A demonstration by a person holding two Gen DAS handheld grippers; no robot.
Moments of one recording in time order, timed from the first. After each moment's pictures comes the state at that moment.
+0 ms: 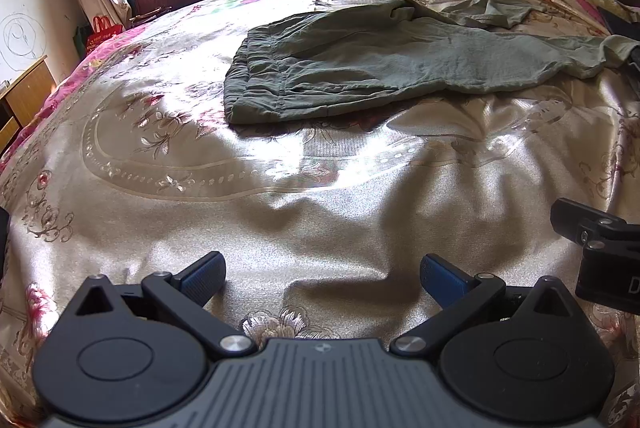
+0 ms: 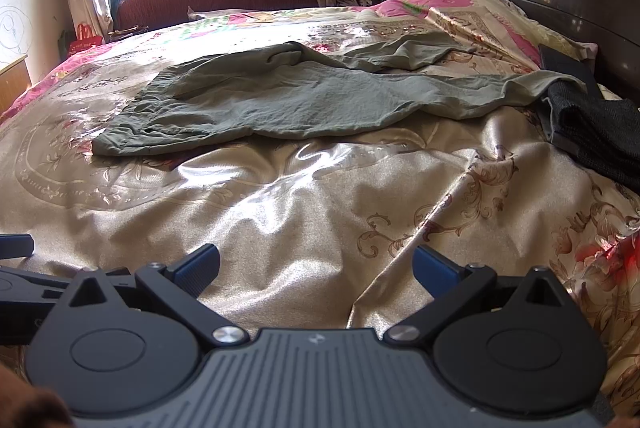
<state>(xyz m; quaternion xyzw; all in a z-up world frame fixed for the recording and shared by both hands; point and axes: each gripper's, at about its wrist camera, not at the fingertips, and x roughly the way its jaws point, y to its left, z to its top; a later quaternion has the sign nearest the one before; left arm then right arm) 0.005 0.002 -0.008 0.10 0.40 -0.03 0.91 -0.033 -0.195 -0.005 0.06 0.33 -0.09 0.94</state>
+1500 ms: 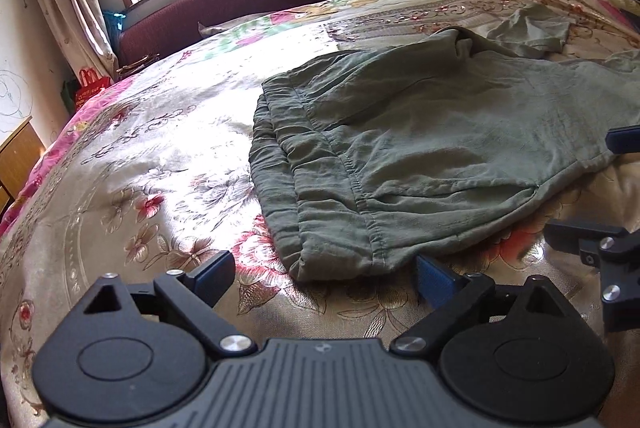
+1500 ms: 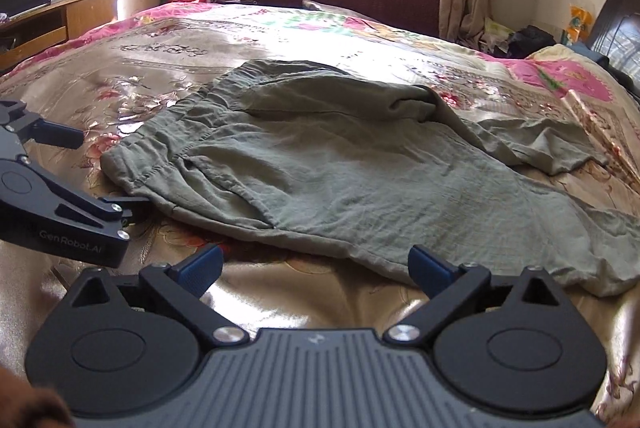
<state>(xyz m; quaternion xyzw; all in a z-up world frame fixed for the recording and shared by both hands) 0.148 0.047 -0.015 0.16 0.34 -0.06 0.92 0.126 -0.161 -0.016 -0.09 0.32 0.08 0.94</state>
